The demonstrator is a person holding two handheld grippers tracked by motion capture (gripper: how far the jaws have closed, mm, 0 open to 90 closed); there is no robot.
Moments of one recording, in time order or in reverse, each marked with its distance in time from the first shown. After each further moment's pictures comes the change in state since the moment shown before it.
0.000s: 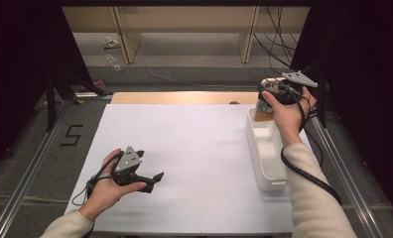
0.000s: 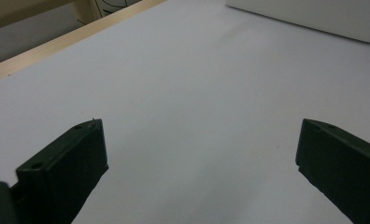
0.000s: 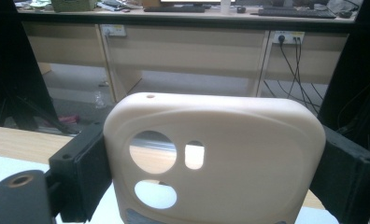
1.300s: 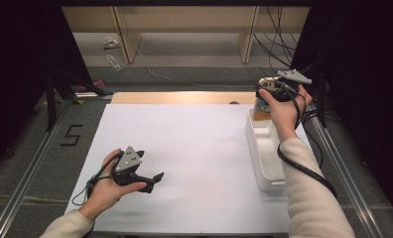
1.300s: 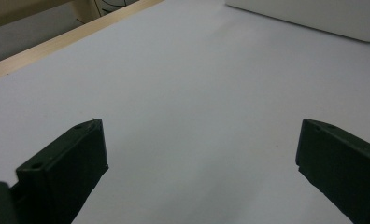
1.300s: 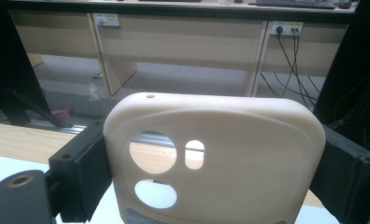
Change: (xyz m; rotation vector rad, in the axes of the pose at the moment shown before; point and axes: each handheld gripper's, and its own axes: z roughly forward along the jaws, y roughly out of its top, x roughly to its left) left arm 0.000 0.000 0.000 0.002 -0.003 -0.003; right arm 0.000 -0.001 0.019 0.037 -0.019 -0.005
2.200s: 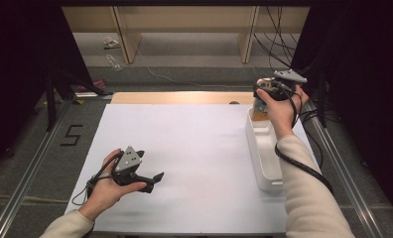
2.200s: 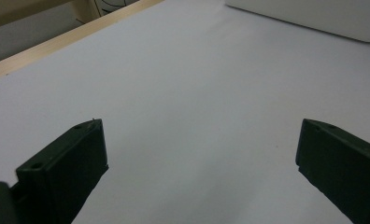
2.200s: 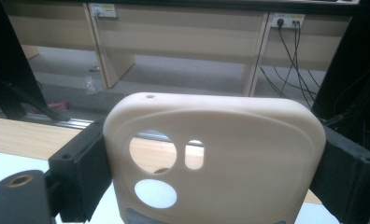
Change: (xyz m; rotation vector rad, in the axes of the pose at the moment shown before) left arm 0.000 0.000 0.000 0.000 -0.001 -0.001; right arm 0.001 -0.004 0.013 0.029 -0.007 -0.007
